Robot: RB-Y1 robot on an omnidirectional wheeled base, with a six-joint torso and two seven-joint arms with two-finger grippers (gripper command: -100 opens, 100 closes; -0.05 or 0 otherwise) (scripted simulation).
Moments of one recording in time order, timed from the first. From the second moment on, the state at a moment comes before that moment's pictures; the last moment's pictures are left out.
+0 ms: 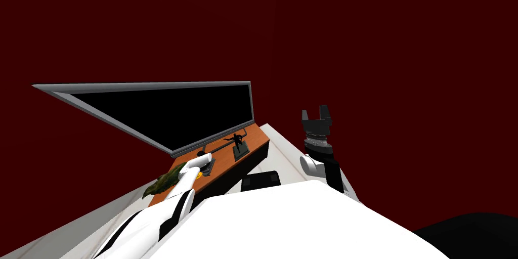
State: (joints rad) left arm -0.26 0.44 0.29 -0.75 0.23 0.94 -0.32; right arm 0.48 0.02 -0.06 -2.38 0.03 -0.54 -0.06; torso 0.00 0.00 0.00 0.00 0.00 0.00
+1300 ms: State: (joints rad) left arm -0.16 0.64 0.13 -0.73 0.25 0.91 -0.33; right arm 0.48 0.02 -0.06 -2.38 0.03 -0.54 -0.06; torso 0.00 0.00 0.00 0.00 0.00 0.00
